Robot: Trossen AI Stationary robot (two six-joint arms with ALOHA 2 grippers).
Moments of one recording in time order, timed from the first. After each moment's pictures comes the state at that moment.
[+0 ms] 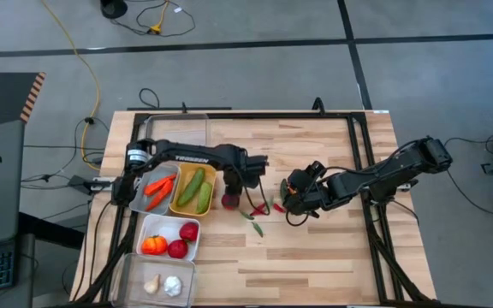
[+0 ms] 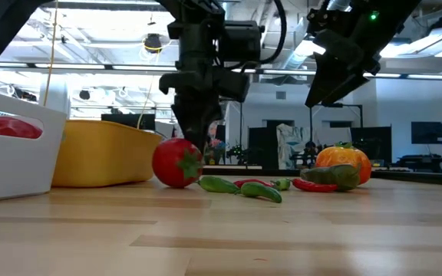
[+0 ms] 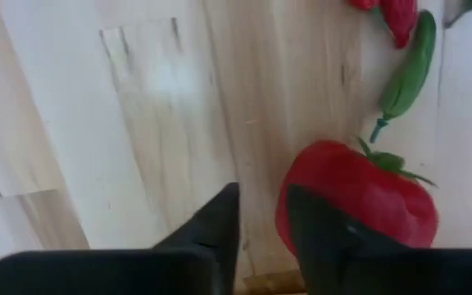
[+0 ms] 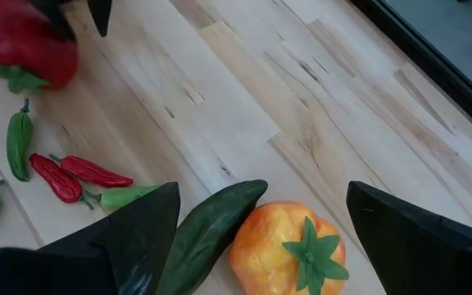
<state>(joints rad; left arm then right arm) 0.11 2.06 1.64 -1.05 0.06 0.24 0.29 1.42 0.97 -0.72 0.70 0.75</state>
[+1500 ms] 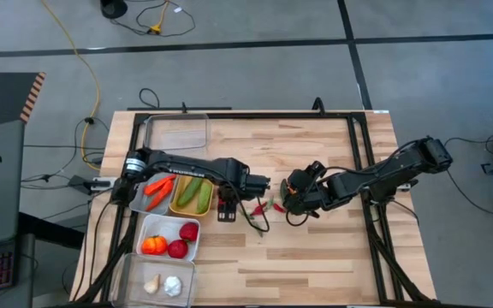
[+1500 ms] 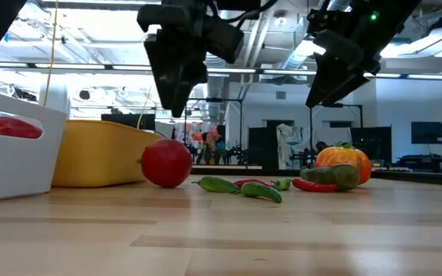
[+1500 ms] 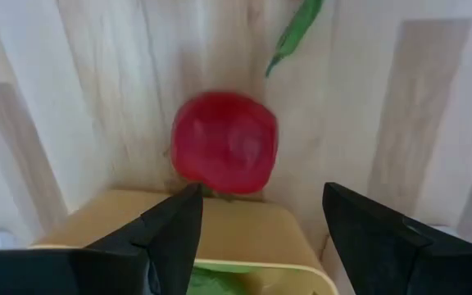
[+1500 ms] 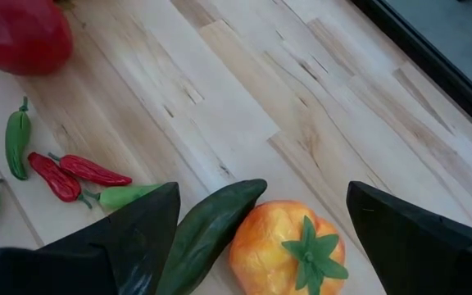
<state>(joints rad) -0.06 2.06 1.84 -1.40 0.00 -0.05 0.29 1.42 0.97 -0.72 0.70 0.75</state>
